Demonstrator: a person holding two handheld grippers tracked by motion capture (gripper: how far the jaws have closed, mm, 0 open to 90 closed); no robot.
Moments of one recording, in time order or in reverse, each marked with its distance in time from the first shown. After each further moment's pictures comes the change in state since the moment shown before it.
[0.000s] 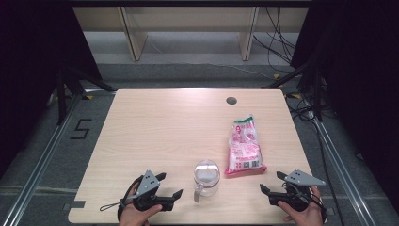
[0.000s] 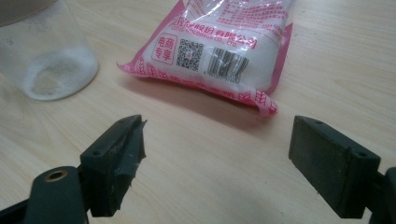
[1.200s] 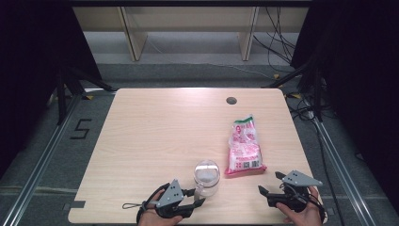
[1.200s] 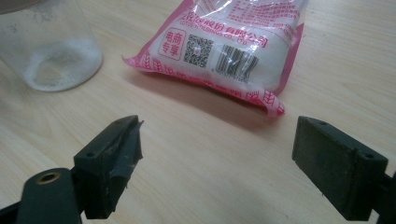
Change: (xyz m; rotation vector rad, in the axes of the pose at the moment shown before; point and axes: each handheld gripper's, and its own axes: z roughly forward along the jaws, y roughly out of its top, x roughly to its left) left arm -0.053 0.007 0.033 -0.015 -0.240 0.155; right arm 0.005 0.000 0.001 0.032 0.011 -0.007
